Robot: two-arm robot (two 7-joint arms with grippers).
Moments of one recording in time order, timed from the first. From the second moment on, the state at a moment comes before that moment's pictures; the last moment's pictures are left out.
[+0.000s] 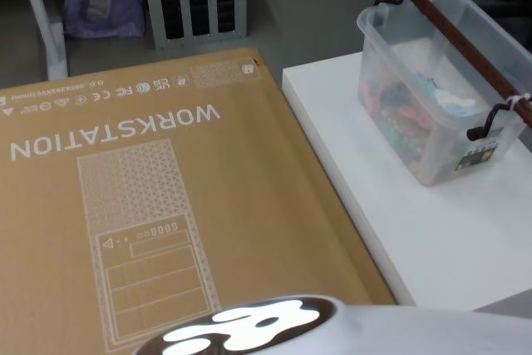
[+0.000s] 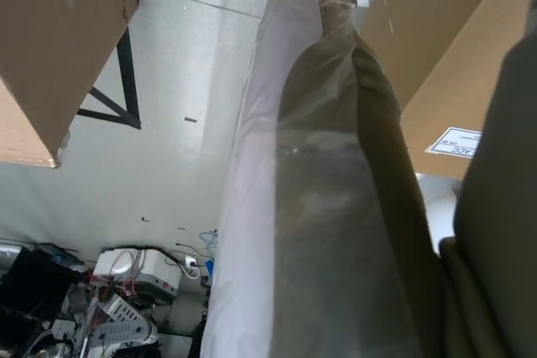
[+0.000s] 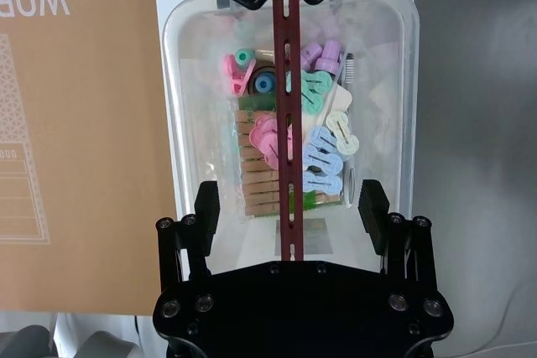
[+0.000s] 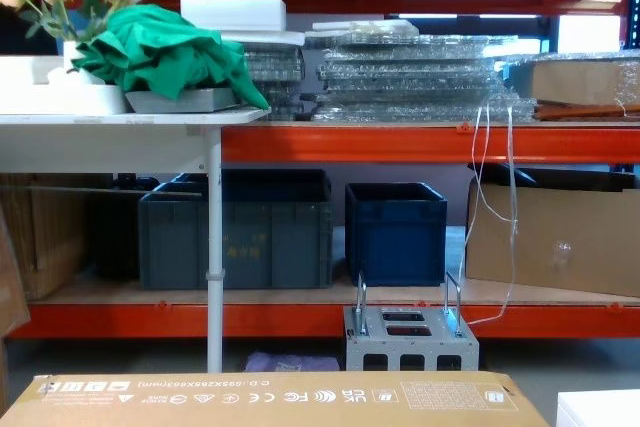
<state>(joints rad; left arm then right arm) -1.47 0.97 1.56 -0.90 0.05 0.15 -1.47 1.34 0.92 -1.01 -1.09 -0.22 0.08 1.48</state>
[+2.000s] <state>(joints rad) -1.47 0.97 1.56 -0.90 0.05 0.15 -1.47 1.32 0.82 -1.08 -0.92 -0.20 -0.03 1.53</state>
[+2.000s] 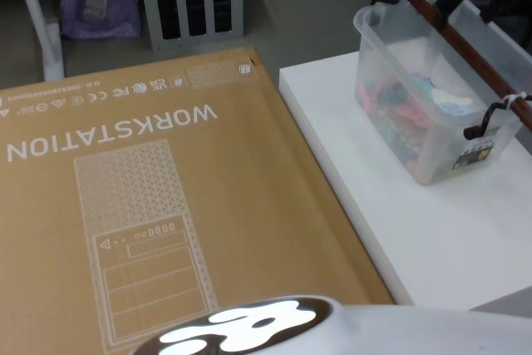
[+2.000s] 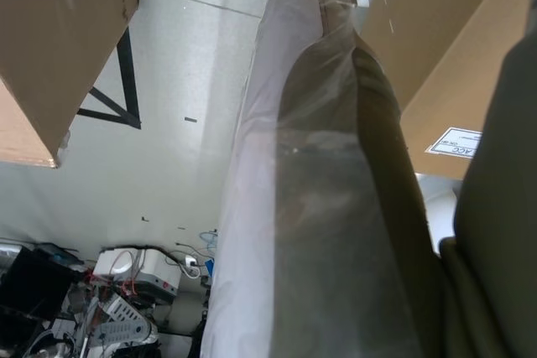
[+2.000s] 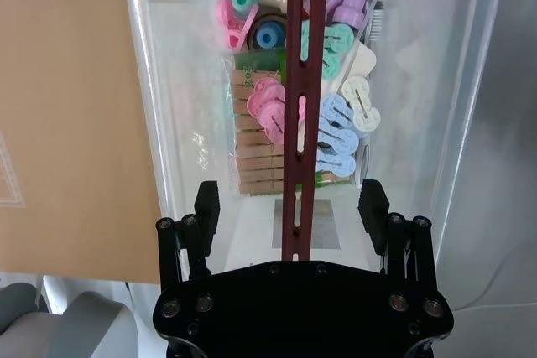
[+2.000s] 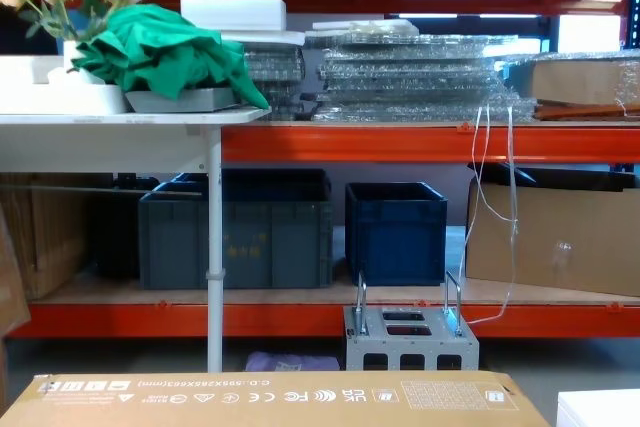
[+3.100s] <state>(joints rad) -1.47 0.97 1.56 -0.90 0.05 0.15 -1.47 1.31 0.74 -1.14 -0.79 -0.22 -0.07 1.55</state>
